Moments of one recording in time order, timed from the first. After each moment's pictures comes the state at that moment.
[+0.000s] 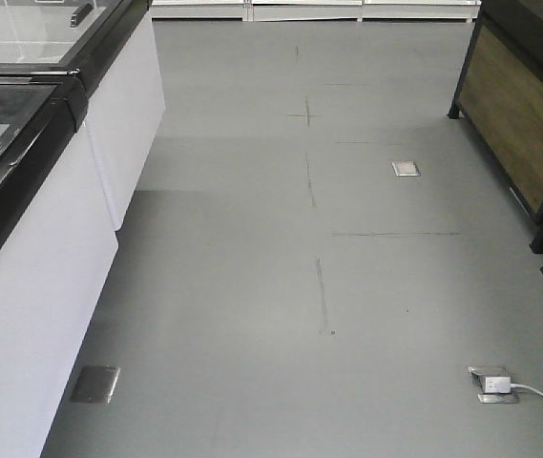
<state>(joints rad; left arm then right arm) -0.04 -0.01 0.03 -0.07 0.19 0.04 0.00 -0.01 0.03 -0.04 0.10 0.05</state>
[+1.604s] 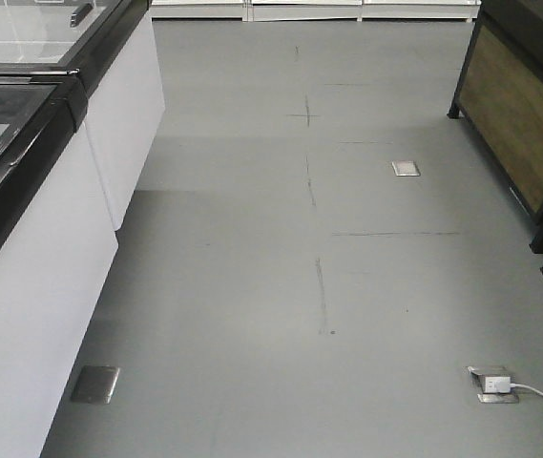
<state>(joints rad) -0.04 0.02 -0.12 -0.07 -0.01 -0.03 0.00 -0.01 0.03 -0.04 0.10 0.05</state>
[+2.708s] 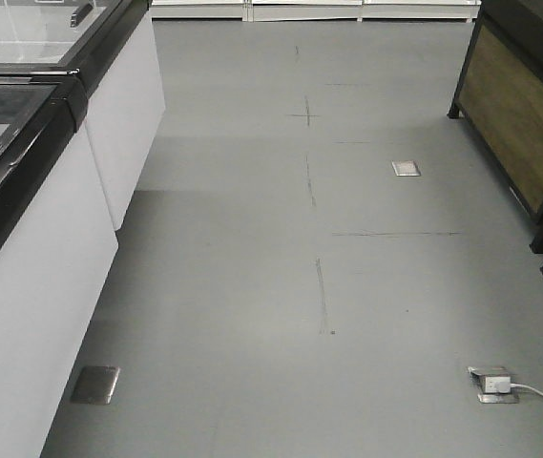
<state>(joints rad) -0.04 0.43 -0.47 -0.07 0.38 -0.04 0.00 -0.01 0.03 -0.04 0.10 0.05</state>
